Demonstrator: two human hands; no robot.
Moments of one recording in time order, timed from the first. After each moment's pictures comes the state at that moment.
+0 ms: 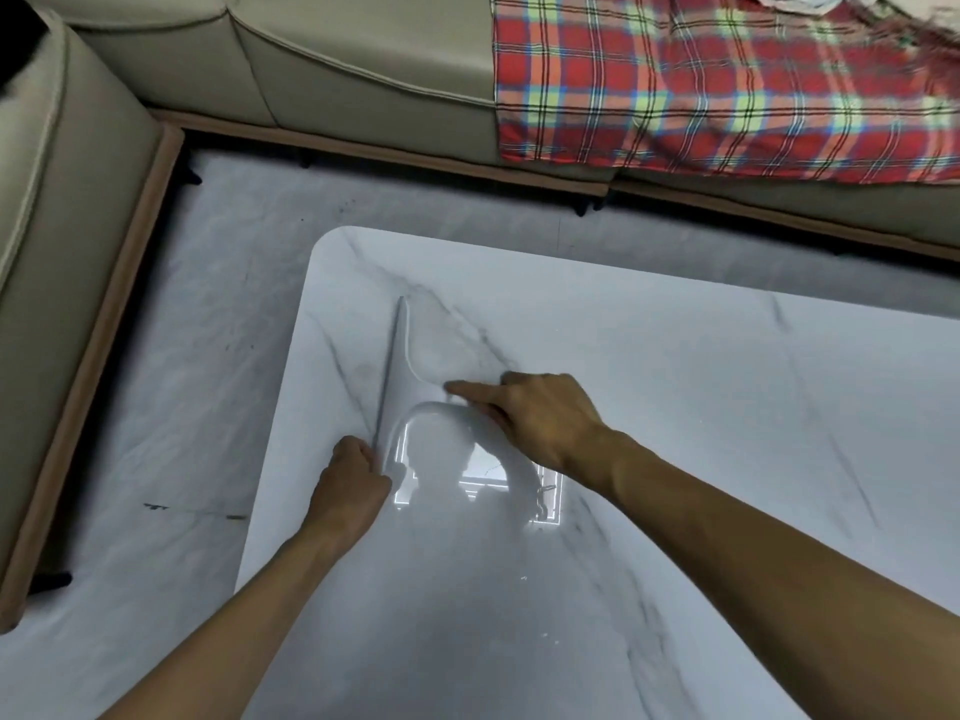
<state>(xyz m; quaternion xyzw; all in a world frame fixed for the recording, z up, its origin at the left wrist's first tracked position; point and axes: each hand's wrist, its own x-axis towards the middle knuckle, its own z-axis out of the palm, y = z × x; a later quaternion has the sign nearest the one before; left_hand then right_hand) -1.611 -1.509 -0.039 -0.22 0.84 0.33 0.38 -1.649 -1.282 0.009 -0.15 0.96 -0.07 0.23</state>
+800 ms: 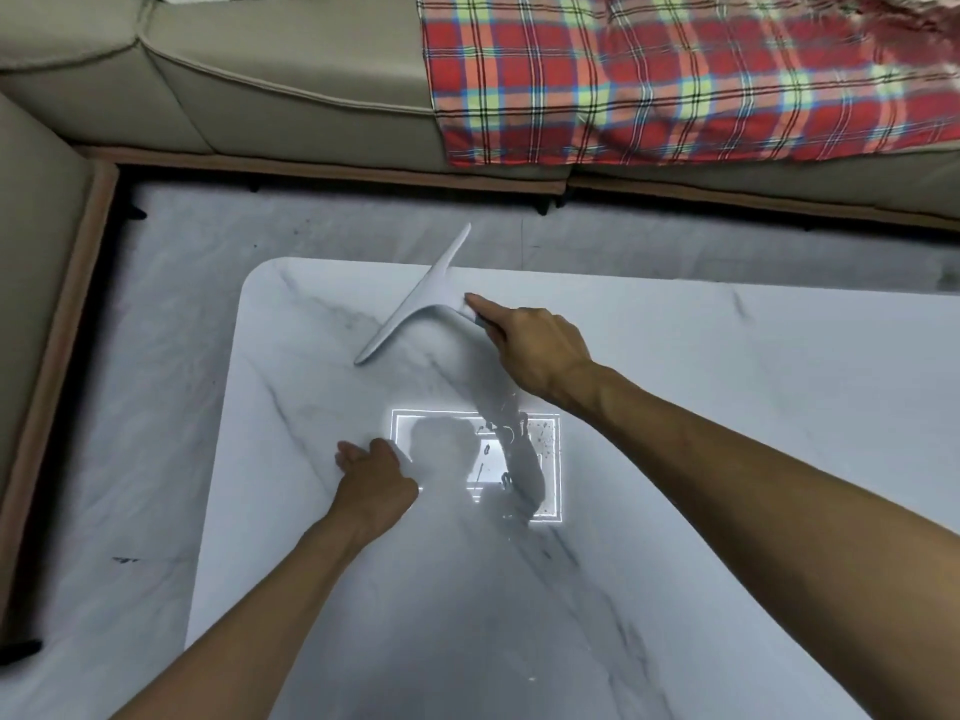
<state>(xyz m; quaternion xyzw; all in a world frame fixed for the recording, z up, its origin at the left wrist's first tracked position) -1.648 -1.427 -0.067 -0.12 0.85 0.25 0.44 -1.721 -1.213 -0.008 0.03 0.97 -0.15 0.21</state>
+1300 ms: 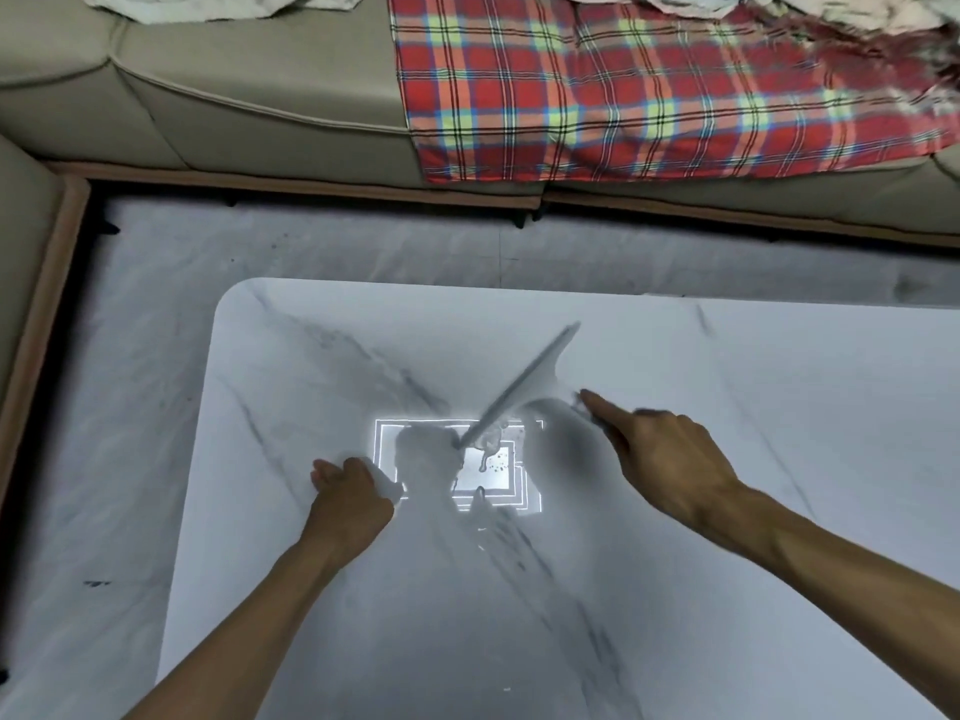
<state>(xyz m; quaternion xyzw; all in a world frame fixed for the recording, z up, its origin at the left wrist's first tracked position) -1.646 -1.425 -0.059 -0.13 0.86 0.25 0.42 -1.605 -1.112 0.043 0.07 0.96 -0.06 0.25</state>
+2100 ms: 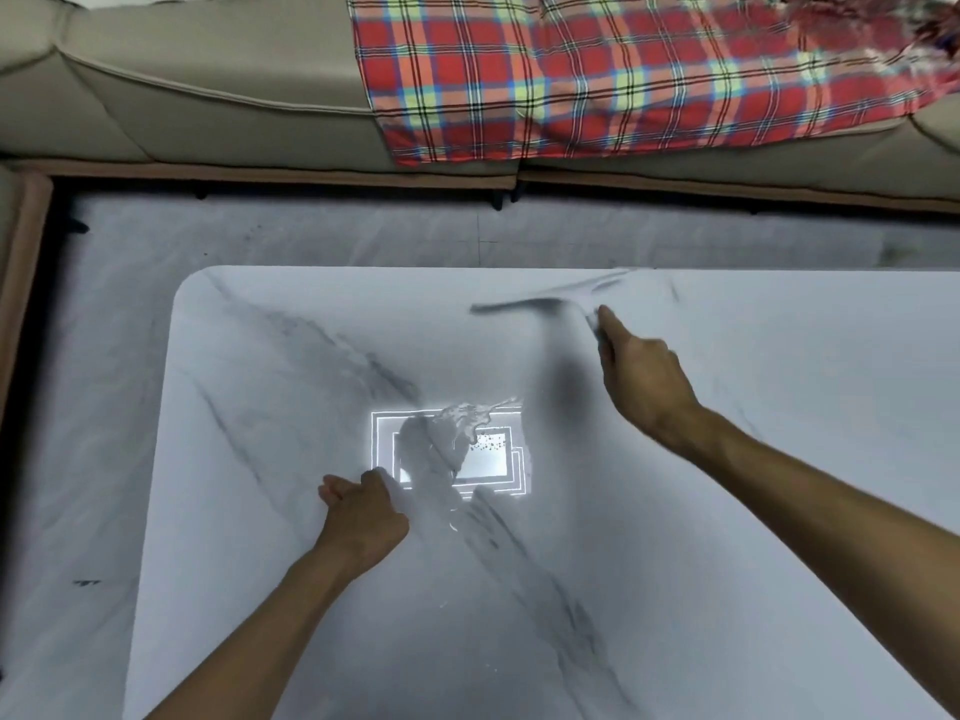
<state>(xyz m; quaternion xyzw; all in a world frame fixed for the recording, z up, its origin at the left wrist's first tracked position) -1.606 -1.387 -0.070 -0.09 0.85 0.23 0.47 -1.629 -1.073 0.014 0.20 0.96 -0.14 0.15</state>
